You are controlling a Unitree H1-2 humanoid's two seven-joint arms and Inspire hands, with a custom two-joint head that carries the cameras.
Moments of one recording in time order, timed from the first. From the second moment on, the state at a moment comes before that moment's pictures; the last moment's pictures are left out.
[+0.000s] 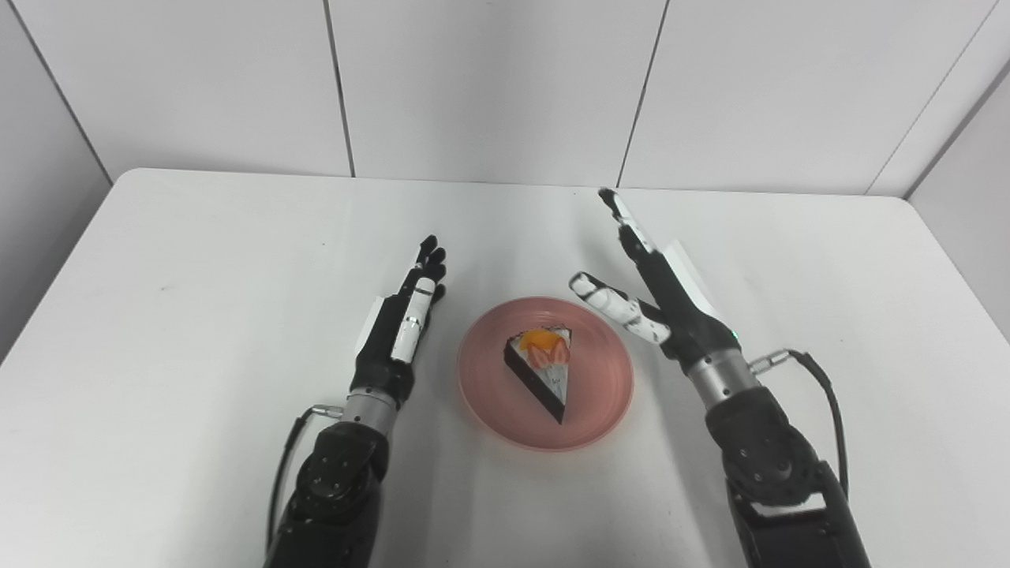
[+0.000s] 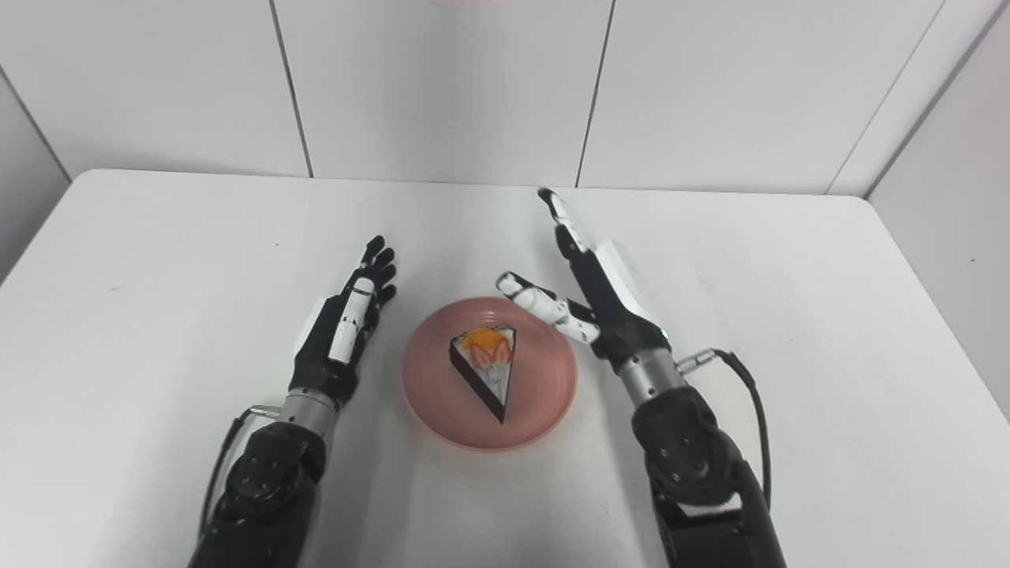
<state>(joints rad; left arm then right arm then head) -0.29 -0.03 -0.05 0.21 0.04 -0.12 -0.05 -0.31 -0.17 0.11 -0.15 -0.43 0.11 0.19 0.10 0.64</state>
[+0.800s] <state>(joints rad) -0.03 0.03 -0.10 -0.04 0.17 -0.21 -0.02 -0.07 -0.05 0.06 -0.03 -0.10 -0.11 0.07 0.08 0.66</state>
